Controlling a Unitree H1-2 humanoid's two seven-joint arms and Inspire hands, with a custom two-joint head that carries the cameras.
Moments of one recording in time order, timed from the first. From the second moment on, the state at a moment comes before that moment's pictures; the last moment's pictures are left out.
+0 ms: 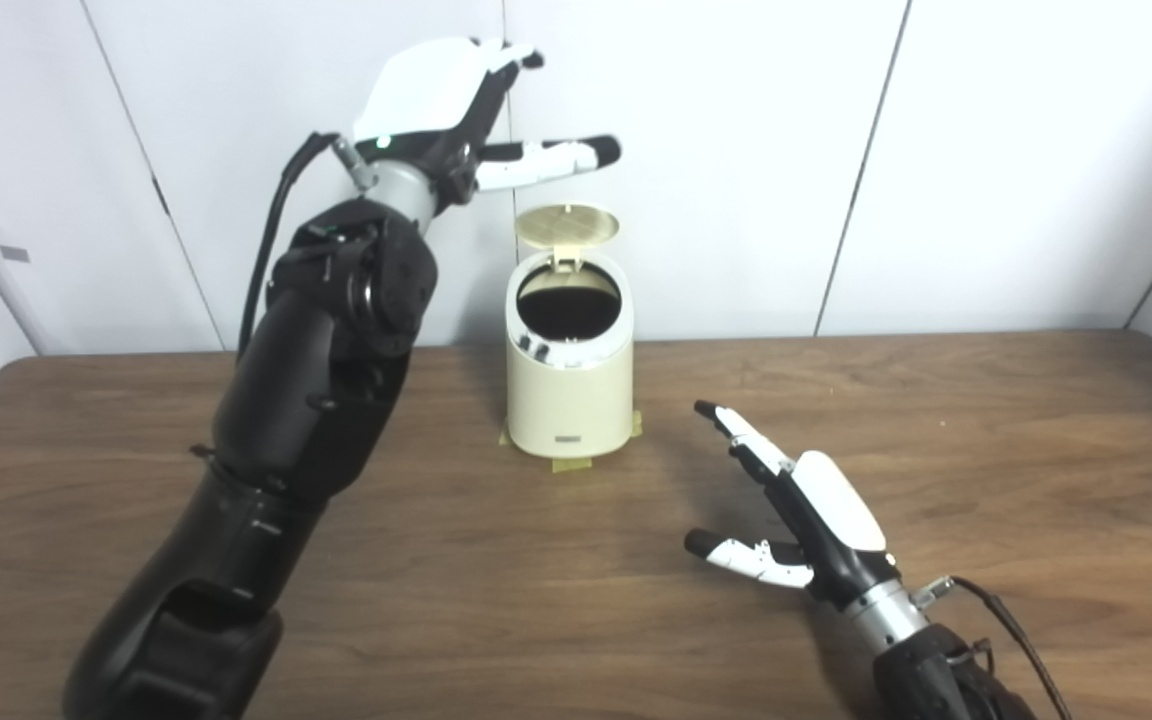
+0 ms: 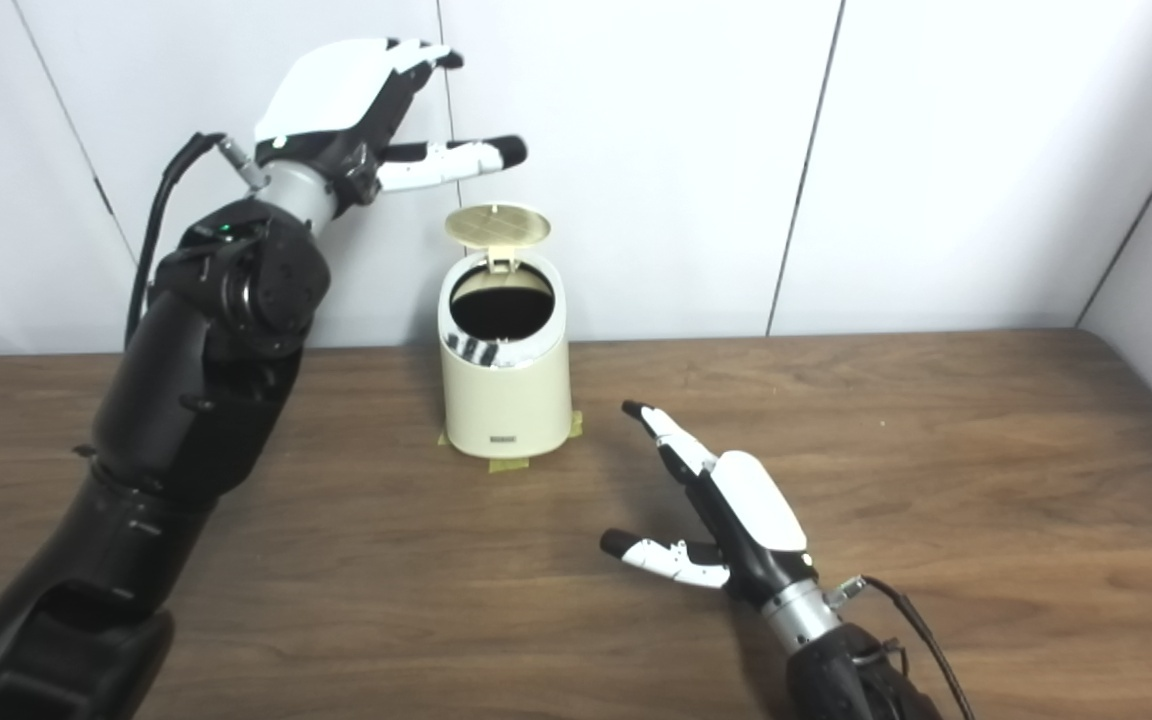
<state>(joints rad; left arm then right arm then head) -0.96 0.21 -0.29 -0.02 0.98 0.47 -0.45 -0.17 -0.25 0.18 0.12 -0.59 -0.32 -0.09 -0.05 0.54</state>
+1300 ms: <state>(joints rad) -0.99 0.21 -0.44 0.23 1.00 0.44 -0.40 -0.18 -0.22 0.20 0.11 -0.58 -0.28 -0.05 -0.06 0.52</state>
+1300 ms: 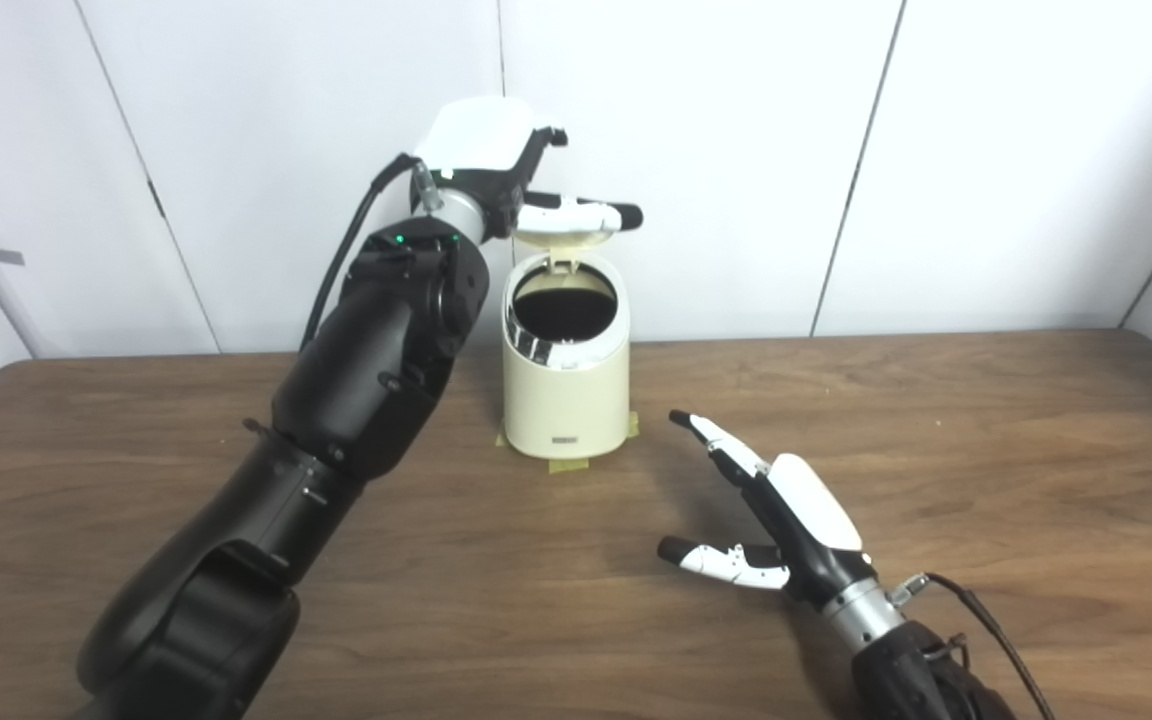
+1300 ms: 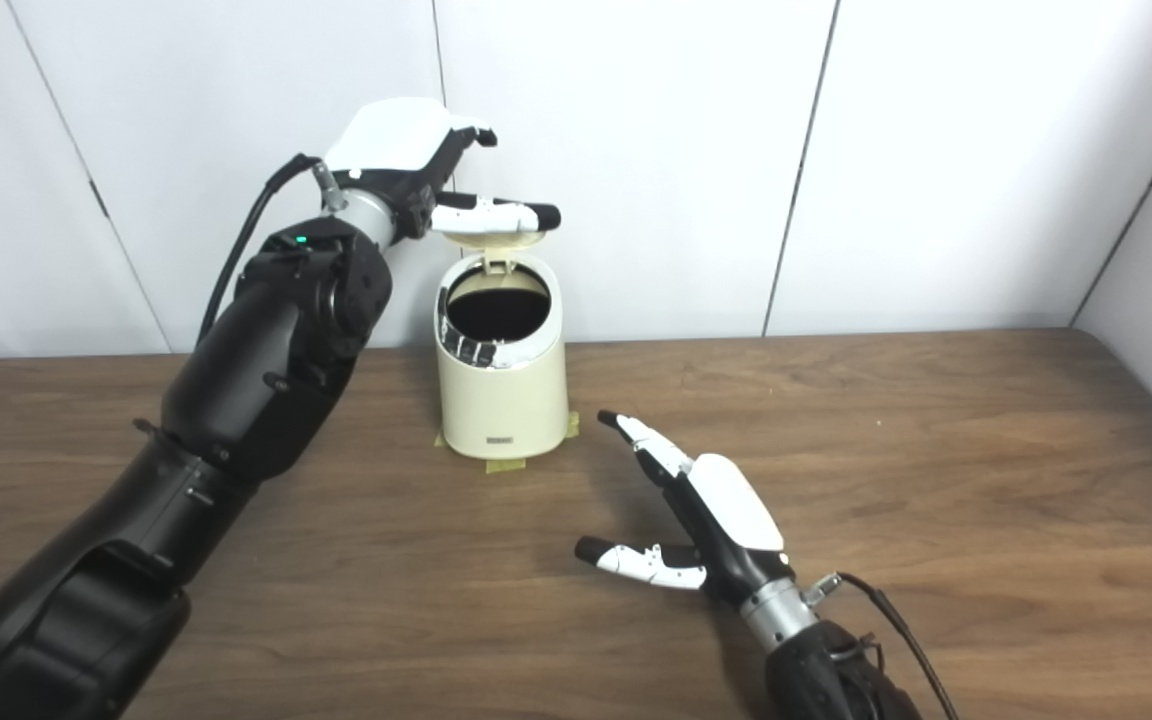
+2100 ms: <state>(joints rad) -0.89 0.19 -0.47 0.23 1.01 0.46 -0.36 -0.15 -0.21 0.21 0.07 -0.58 -0.23 -0.03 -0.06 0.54</state>
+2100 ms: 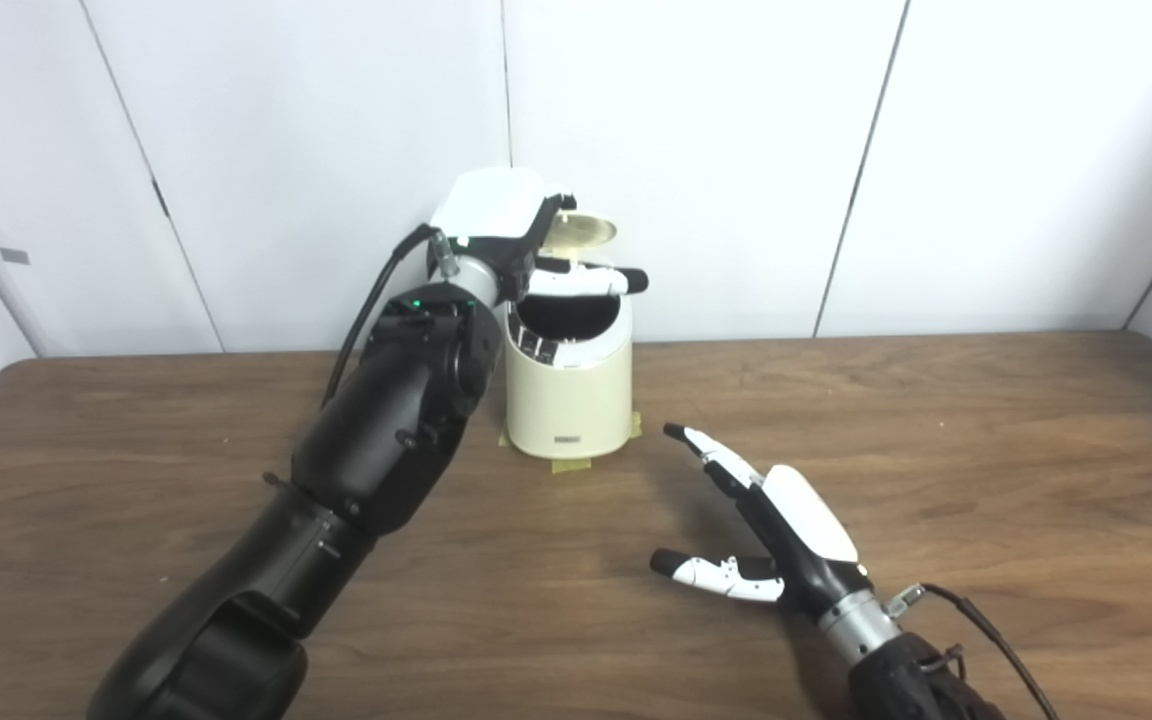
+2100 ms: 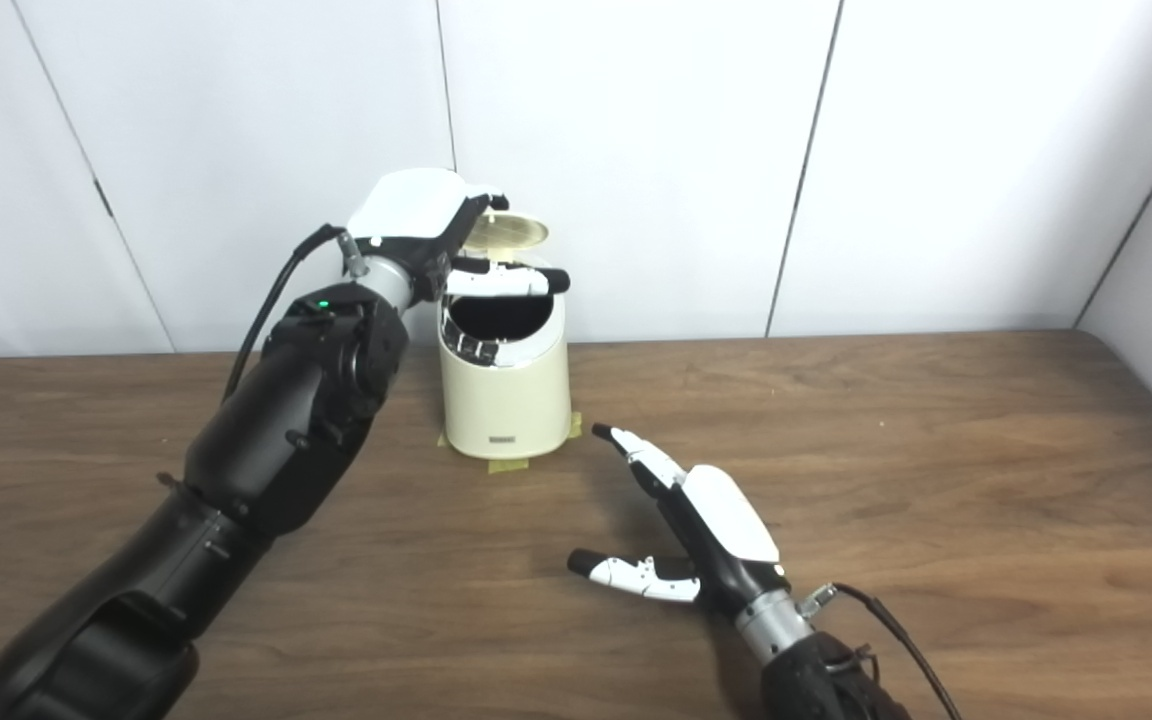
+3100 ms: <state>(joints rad) -0.71 0.20 -0.54 0.13 1.18 0.43 -0.36 -0.13 -0.21 0.21 0.02 -0.55 -0.16 0.00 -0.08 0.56</state>
